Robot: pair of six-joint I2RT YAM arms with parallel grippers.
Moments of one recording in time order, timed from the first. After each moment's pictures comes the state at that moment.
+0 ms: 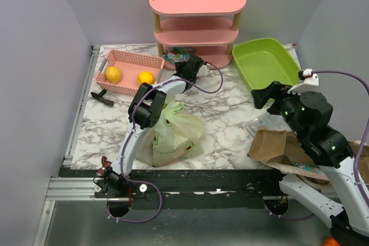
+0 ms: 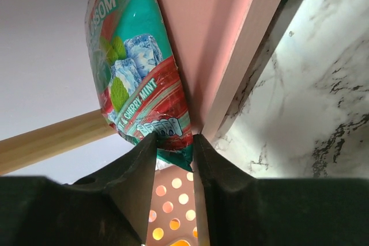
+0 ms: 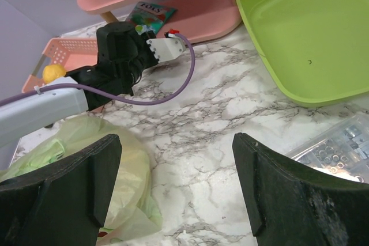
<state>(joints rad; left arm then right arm) -0.55 2.47 1.89 0.01 -0.57 1.08 0.50 0.70 1.11 -0.65 0.30 0.44</state>
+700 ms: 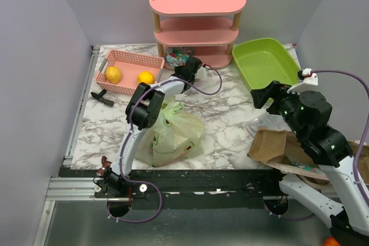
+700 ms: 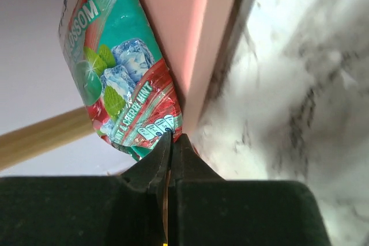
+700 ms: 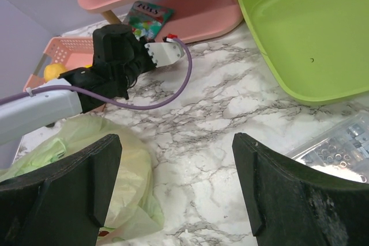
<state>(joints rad) -0.55 2.44 1.85 -0.02 -0.53 1.07 0.50 0.71 1.11 -0.65 0.30 0.45</state>
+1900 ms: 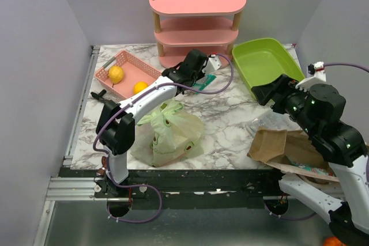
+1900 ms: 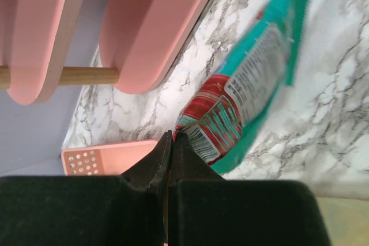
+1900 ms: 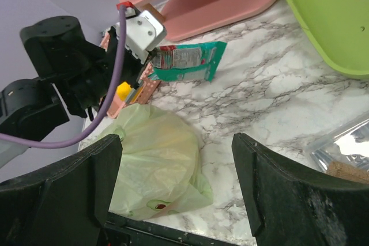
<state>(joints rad) -0.71 1.88 1.64 -0.42 -0.34 0.57 0.50 0.76 1.31 -0.82 0.21 0.64</state>
